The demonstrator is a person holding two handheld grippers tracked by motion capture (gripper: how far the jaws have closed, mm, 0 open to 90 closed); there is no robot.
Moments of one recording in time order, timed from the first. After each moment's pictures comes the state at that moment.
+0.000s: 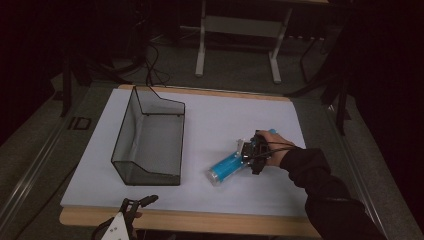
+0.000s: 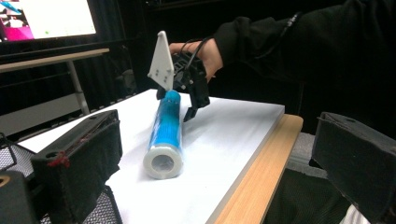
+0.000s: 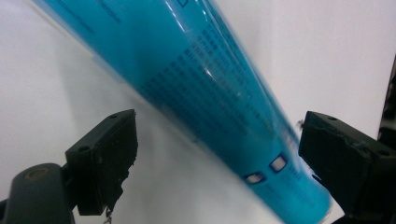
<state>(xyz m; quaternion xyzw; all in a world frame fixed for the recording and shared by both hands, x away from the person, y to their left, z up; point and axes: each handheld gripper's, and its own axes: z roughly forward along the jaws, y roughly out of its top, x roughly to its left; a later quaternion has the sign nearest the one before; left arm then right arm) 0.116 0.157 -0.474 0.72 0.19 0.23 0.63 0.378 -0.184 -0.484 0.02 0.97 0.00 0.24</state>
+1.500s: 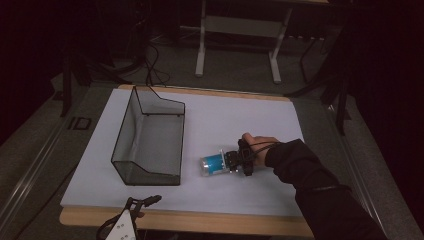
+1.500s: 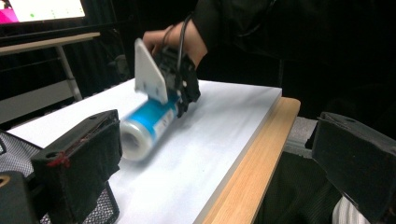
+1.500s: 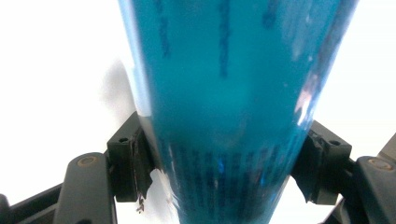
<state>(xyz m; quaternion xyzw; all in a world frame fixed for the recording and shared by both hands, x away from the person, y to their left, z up) 0.122 0.153 -0.479 0.74 0.18 0.21 0.61 0.369 -0.139 -0.500 -0.10 0.97 -0.11 0.20</state>
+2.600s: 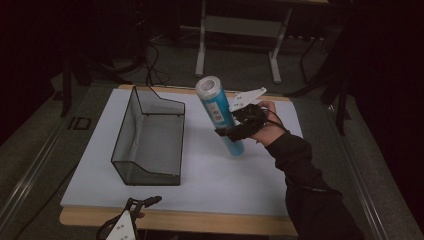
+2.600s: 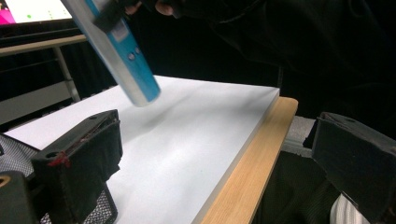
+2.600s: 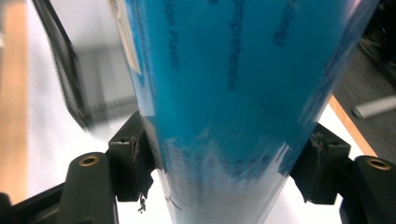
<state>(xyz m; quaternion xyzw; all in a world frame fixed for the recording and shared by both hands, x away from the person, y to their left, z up) 0.121 0.153 -0.479 0.74 0.18 0.21 0.61 0.387 -0.146 -0.357 0.12 0.91 0.38 0.14</state>
